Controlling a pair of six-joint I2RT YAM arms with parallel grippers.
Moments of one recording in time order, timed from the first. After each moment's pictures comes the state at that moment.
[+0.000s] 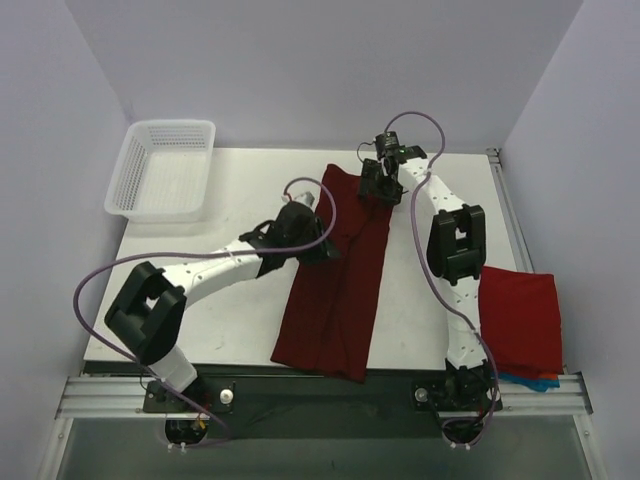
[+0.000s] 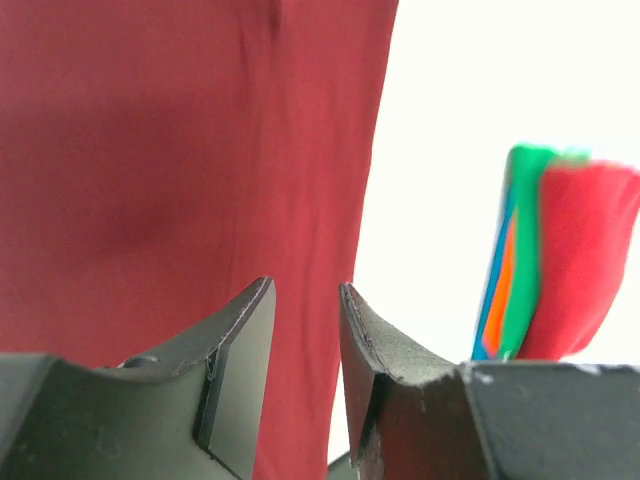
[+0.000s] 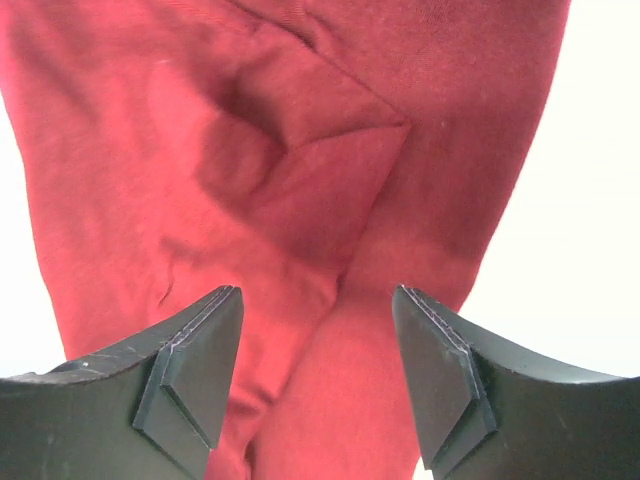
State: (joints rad) left arm -0.78 1.61 1.05 -0.16 0.05 -0.93; right arm 0.28 2.35 2.08 -0.82 0.02 0.42
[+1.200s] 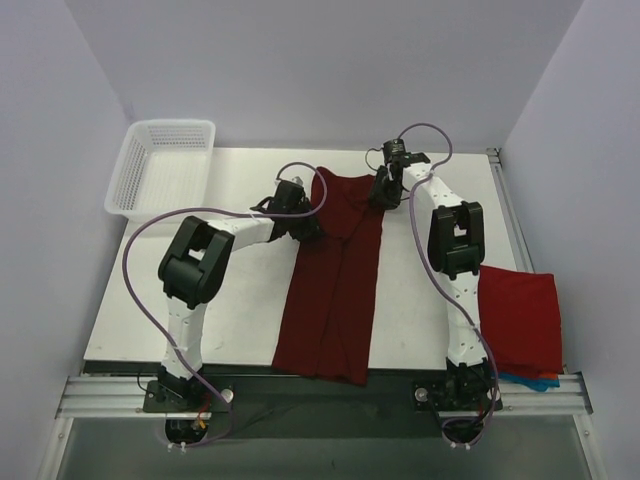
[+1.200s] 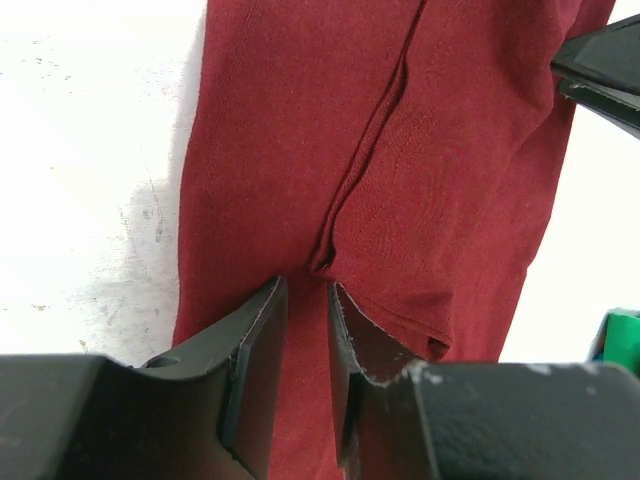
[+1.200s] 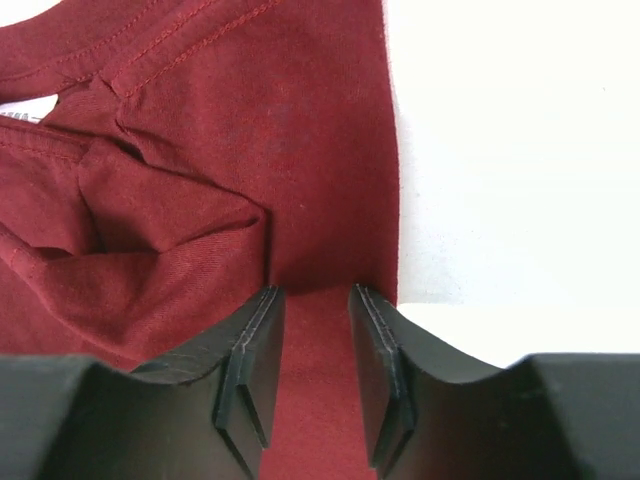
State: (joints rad) left arm -0.52 2.11 1.38 -0.06 0.13 -0.81; right arm 0.23 2.42 2.05 -0.75 -0.01 0.53
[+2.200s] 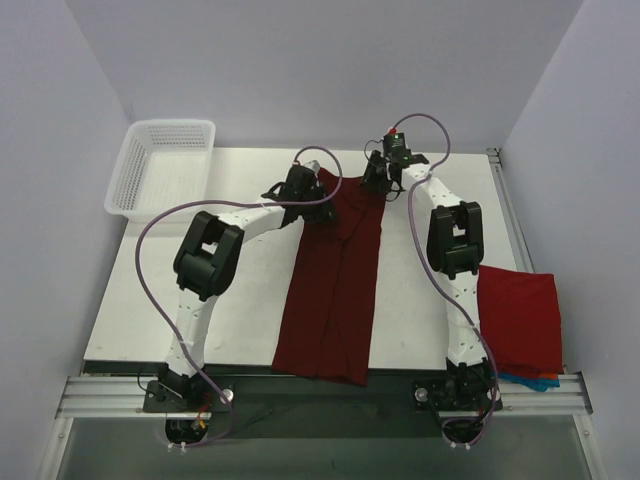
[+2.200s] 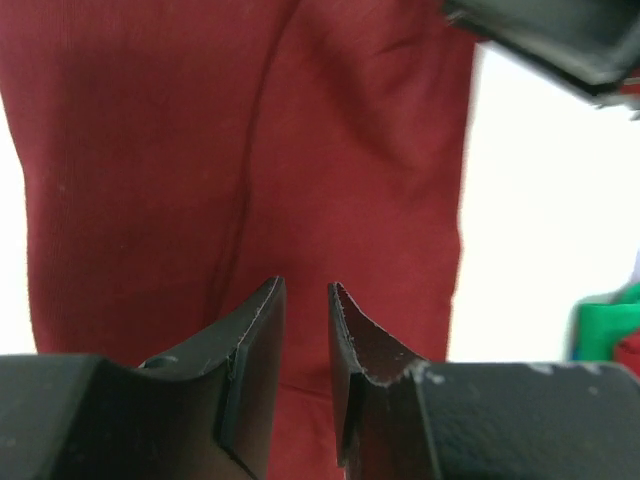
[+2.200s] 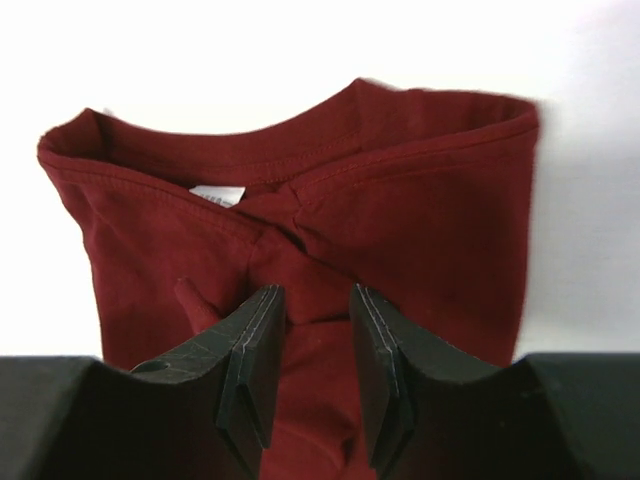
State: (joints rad) left arm -0.53 2.22 1.63 -0.09 0.20 -0.71; right arm 0.23 2.42 2.05 -0.49 -0.12 0.53
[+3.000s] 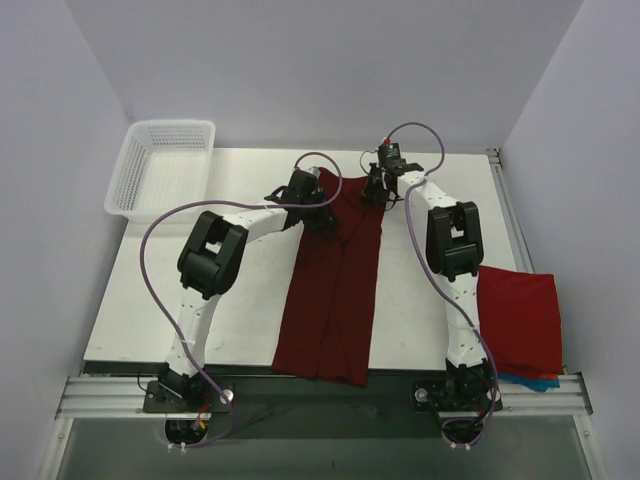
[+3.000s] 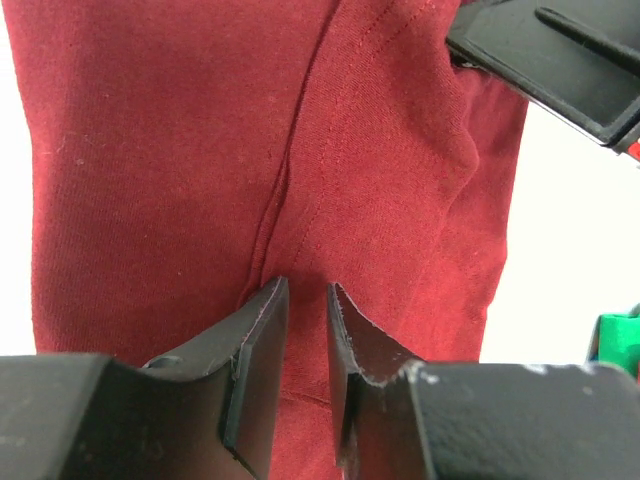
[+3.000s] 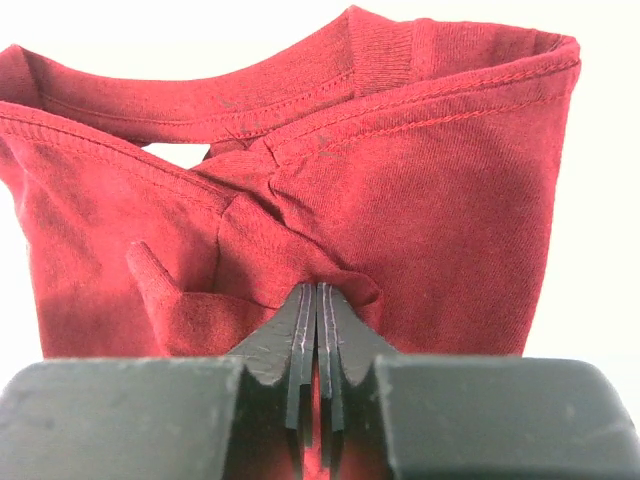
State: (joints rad) left arm -0.54 2.27 1.64 -0.12 0.19 -0.74; right arm 0.26 2.40 1.93 -0.43 -0.09 0.50
